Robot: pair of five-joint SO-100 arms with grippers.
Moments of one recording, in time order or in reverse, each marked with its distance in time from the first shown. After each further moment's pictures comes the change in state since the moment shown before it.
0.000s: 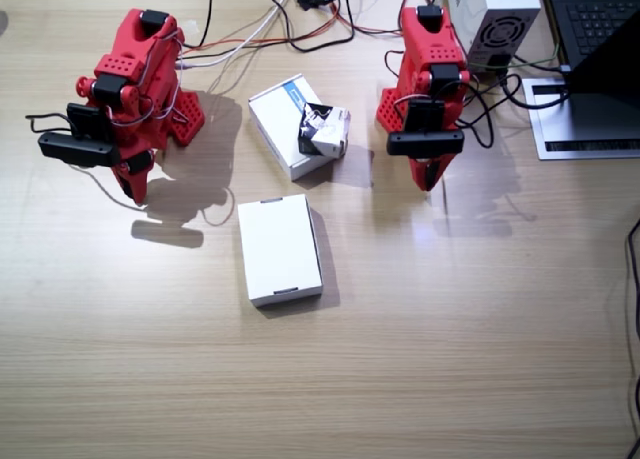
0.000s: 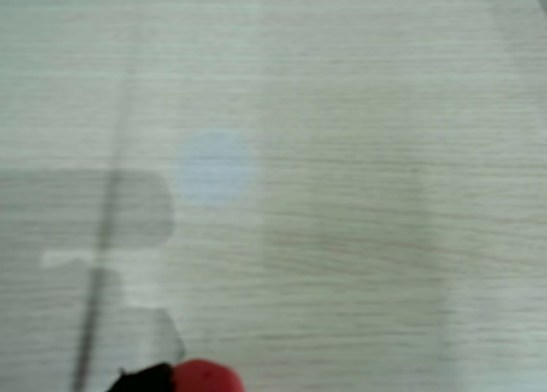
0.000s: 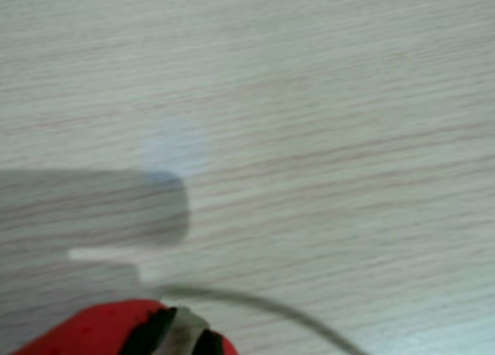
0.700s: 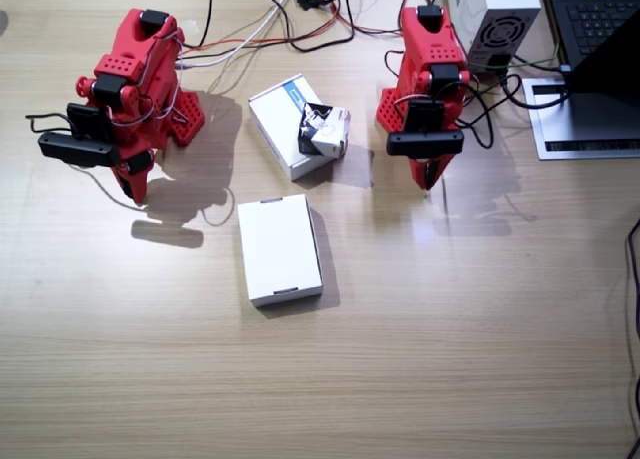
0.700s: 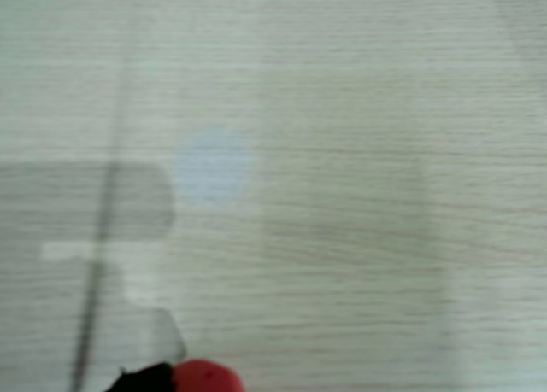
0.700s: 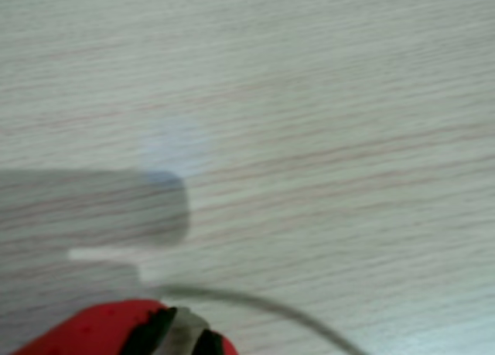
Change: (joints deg) arm 0 0.0 0.0 0.0 1.1 1.1; arm 1 0.0 0.0 0.0 0.0 0.0
